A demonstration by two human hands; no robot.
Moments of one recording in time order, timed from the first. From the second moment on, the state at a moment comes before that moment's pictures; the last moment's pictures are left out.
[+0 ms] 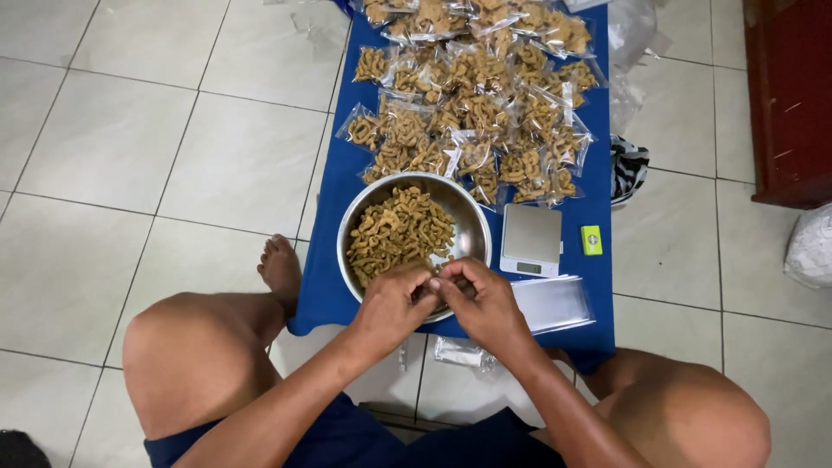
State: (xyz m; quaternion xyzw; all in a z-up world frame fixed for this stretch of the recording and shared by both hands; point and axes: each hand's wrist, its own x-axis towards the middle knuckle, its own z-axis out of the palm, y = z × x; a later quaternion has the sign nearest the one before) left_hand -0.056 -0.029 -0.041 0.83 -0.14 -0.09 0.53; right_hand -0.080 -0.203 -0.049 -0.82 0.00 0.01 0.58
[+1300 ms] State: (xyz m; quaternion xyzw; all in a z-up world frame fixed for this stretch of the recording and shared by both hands) left_hand -0.046 -0.010 -0.030 0.71 -0.07 -0.13 0.69; right_hand -0.070 -0.185 -0.003 -0.88 -0.10 -0.15 0.45
